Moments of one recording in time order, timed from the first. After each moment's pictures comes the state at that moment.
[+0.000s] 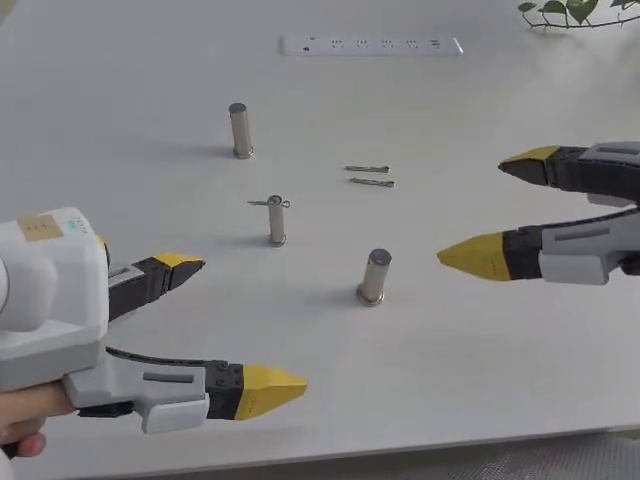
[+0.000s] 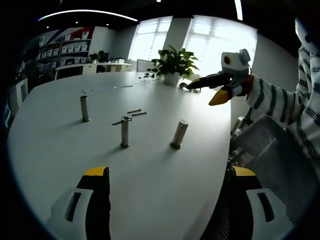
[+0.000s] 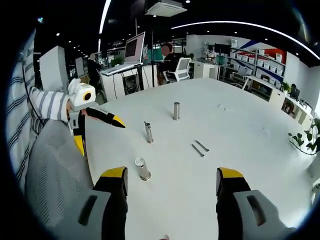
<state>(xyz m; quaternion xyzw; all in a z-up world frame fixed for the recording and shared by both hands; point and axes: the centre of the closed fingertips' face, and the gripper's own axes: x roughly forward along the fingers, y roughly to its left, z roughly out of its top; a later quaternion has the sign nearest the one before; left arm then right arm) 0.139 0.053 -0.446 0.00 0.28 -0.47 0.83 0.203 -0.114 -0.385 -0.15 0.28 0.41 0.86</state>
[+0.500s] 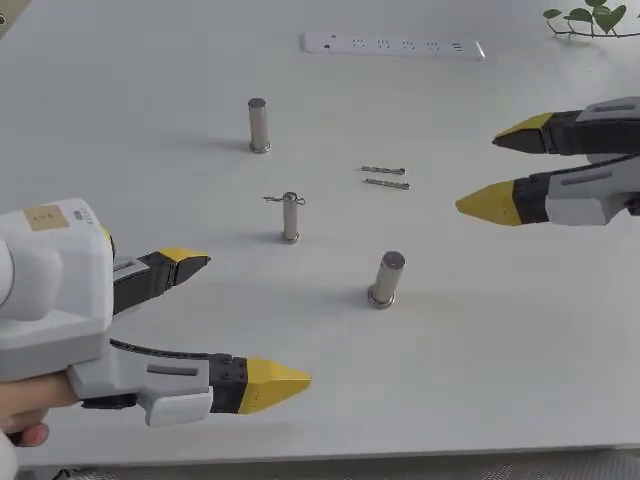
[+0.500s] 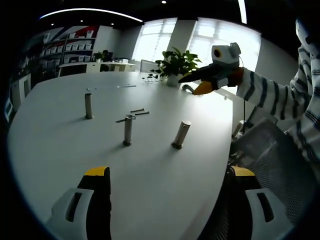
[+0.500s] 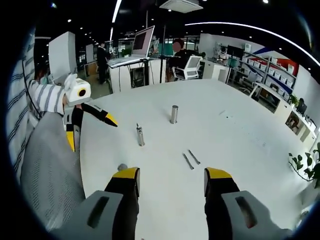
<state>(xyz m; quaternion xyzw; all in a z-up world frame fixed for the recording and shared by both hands) 0.138 0.056 -0.446 -0.01 0.29 -0.46 0.84 0.241 -0.106 -0.374 -0.20 0.27 0.44 0.83</state>
